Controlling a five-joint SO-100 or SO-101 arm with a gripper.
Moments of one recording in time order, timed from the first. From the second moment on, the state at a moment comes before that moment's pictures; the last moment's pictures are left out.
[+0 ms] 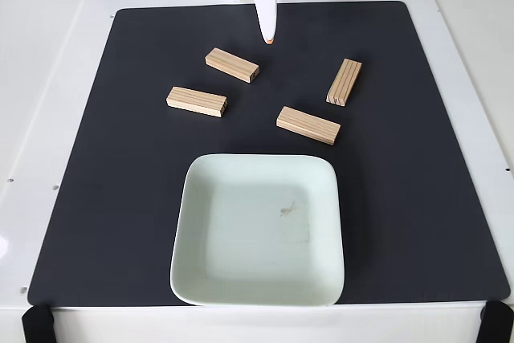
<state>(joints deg) -14.3 192.7 181.3 43.5 2.2</state>
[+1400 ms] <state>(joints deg) -15.9 192.7 180.0 44.1 2.2</state>
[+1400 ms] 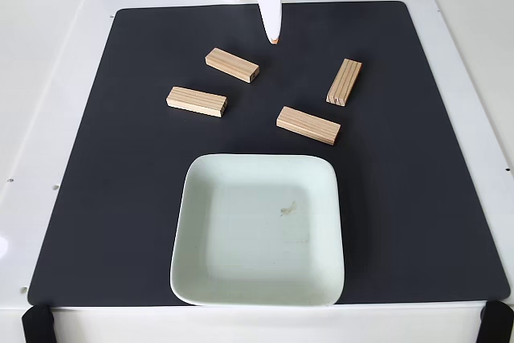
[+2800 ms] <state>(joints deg) -31.3 111.8 104.2 81.5 -37.5</state>
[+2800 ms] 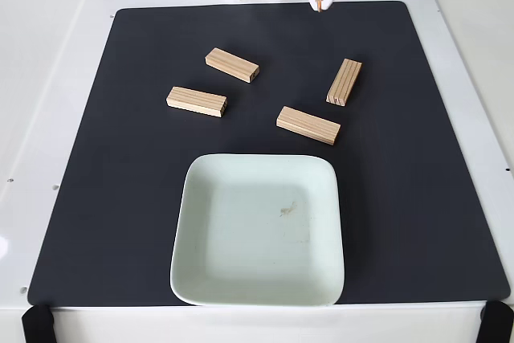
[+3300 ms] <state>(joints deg) -31.1 98.7 101.6 77.7 -45.6</state>
